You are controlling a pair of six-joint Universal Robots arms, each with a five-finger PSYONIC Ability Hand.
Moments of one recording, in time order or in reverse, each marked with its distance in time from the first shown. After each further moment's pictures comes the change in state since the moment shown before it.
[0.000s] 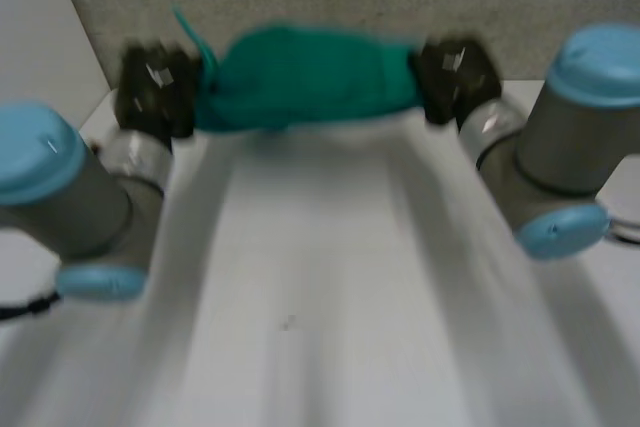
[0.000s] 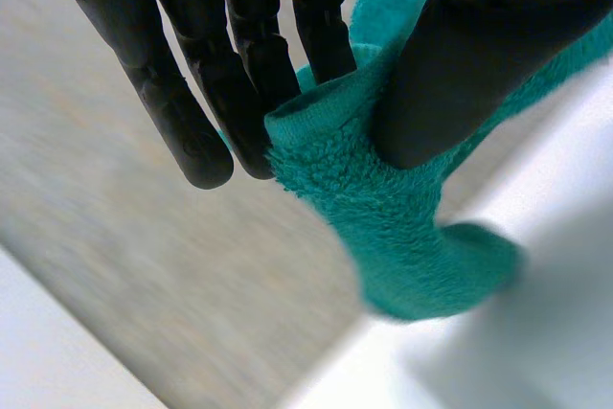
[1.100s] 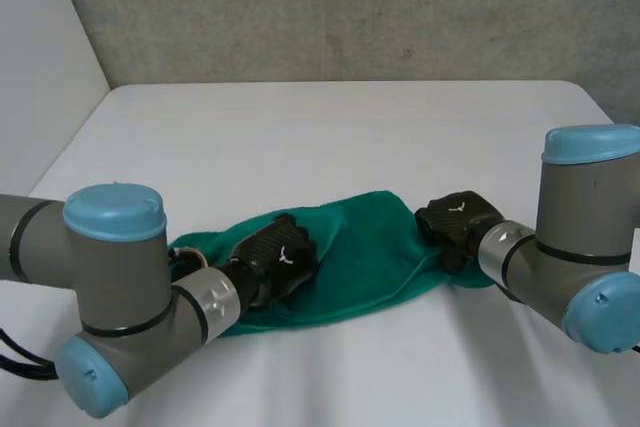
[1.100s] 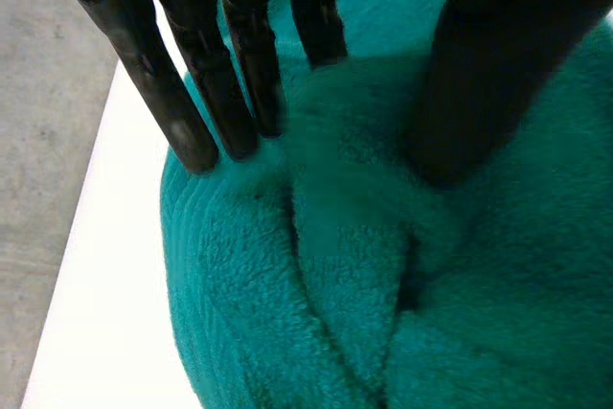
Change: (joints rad) left arm -0.084 -0.129 -0.076 -0.419 0.472 0.557; right arm -0.080 -0.006 0.287 0.278 -0.101 -0.032; left_hand -0.138 -0.276 -0.274 -0.274 -0.208; right_hand 0.000 0.000 0.000 0.000 -0.007
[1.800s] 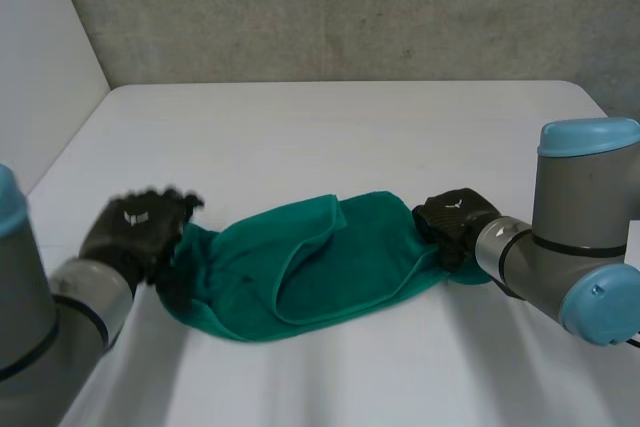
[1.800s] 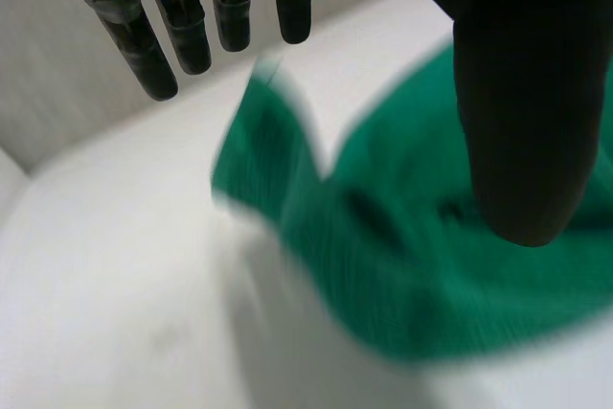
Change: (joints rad) left arm 0.049 0.445 -0.157 -0.173 -0.525 -0.897; right arm 0.008 0.015 -0.040 0.028 -0.001 0.001; left_hand -0.759 -0.720 -0.707 -0.719 -0.692; right_hand 0.000 0.000 0.000 0.000 0.000
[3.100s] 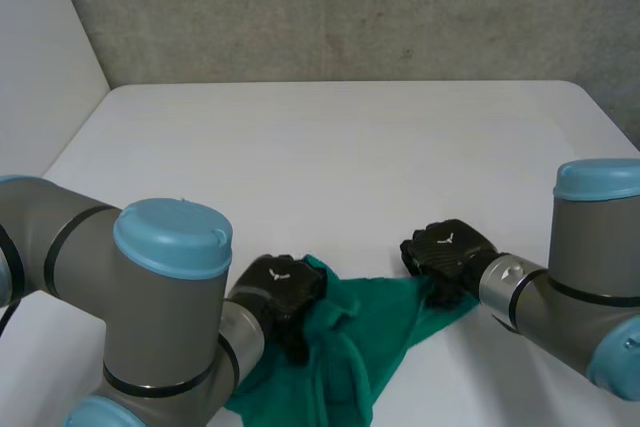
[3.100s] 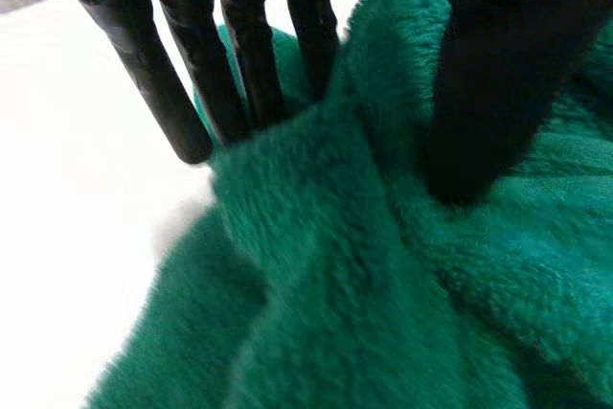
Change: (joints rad) left arm -0.285 -0.389 0.235 -0.081 0.111 -0.091; right arm -0.021 -0.085 0.224 -0.098 -0.132 -0.074; left_hand 0.561 0.568 0.538 0.554 0.515; right_hand -0.131 -0.208 -0.234 -0.235 -0.226
